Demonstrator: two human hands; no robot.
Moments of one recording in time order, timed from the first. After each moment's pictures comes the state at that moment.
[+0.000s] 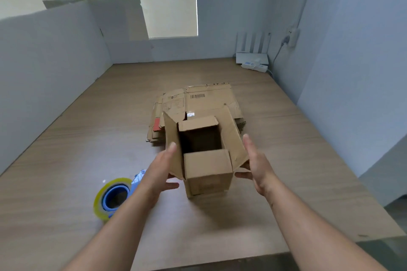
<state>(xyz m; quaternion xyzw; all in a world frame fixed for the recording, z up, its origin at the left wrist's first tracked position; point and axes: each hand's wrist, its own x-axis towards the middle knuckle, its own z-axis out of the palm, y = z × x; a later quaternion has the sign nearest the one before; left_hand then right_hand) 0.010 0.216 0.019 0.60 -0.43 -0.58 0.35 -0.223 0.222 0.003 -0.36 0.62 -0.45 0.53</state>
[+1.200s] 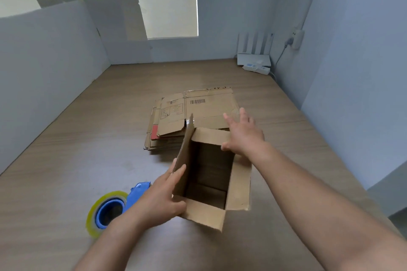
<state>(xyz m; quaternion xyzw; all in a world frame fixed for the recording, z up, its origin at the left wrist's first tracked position) 0.023 0.206 0.011 0.56 -0.75 -0.34 0.04 -0.217 0.114 0.044 -0.66 0.74 -0.02 0.09</state>
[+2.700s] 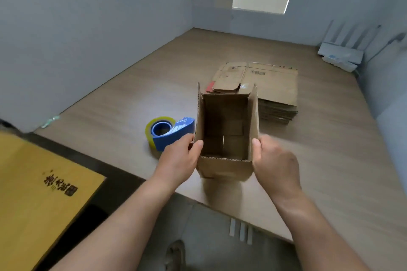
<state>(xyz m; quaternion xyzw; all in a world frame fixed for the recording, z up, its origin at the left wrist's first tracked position) -0.014 0.348 0.032 0.74 -0.54 -0.25 0.31 -0.202 0.299 0.031 -0.75 0.61 -0.26 0.08</state>
